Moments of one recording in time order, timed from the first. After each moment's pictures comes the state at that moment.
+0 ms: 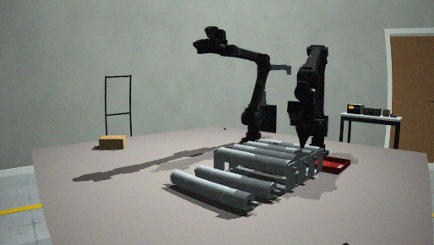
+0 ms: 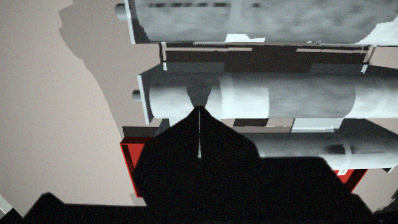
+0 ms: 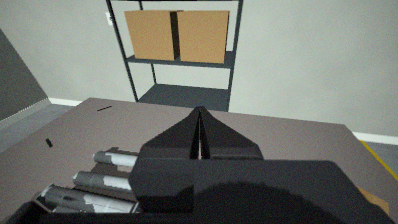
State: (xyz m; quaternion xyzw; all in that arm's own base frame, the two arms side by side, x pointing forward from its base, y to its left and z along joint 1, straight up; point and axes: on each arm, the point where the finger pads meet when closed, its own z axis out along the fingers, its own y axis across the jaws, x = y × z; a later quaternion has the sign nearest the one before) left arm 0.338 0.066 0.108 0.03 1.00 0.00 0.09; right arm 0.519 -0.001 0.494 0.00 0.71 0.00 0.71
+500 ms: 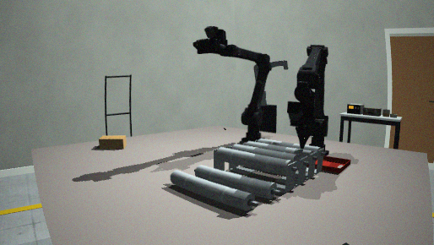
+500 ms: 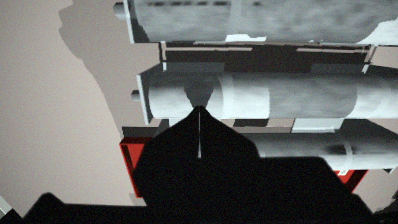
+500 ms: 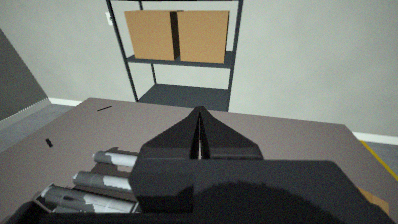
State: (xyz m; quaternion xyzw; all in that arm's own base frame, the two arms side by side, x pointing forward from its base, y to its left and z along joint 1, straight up) left arm 0.338 0.065 0.107 0.03 1.00 0.00 0.09; right arm 0.519 -0.001 0.494 0.00 0.71 0.00 0.71
